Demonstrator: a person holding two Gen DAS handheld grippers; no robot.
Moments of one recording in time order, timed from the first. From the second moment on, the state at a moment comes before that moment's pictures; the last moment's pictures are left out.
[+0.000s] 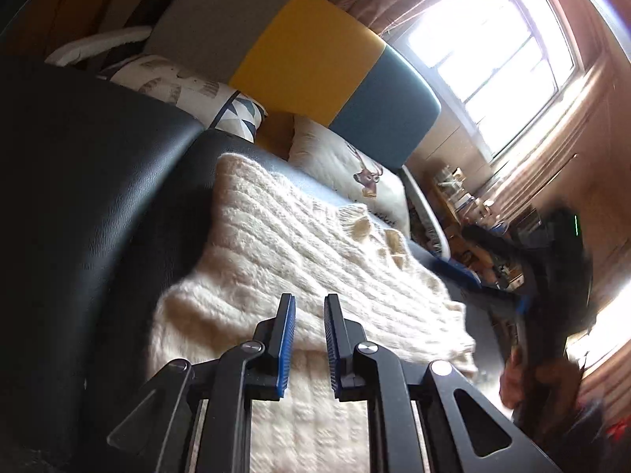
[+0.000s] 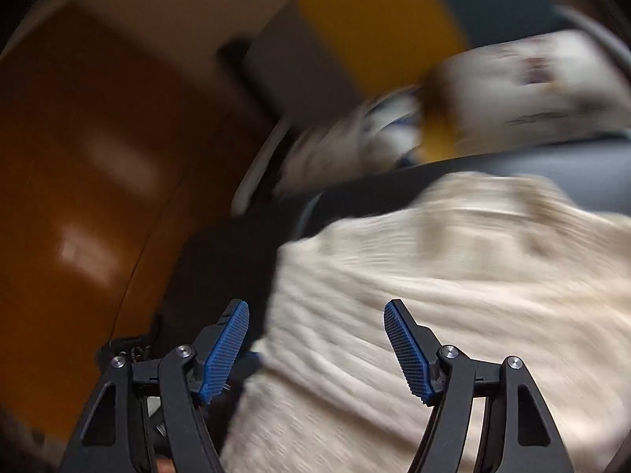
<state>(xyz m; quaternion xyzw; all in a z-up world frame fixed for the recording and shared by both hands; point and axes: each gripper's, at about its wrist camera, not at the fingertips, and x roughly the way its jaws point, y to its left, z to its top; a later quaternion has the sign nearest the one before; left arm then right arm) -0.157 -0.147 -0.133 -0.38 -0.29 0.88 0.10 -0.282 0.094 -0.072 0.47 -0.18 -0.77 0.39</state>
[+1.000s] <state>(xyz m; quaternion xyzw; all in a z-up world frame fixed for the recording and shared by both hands) -0.171 -0.170 -0.151 -0.43 -0.28 0.86 0.07 -0.280 0.122 -0.115 0.51 -0.21 -0.77 0.32</state>
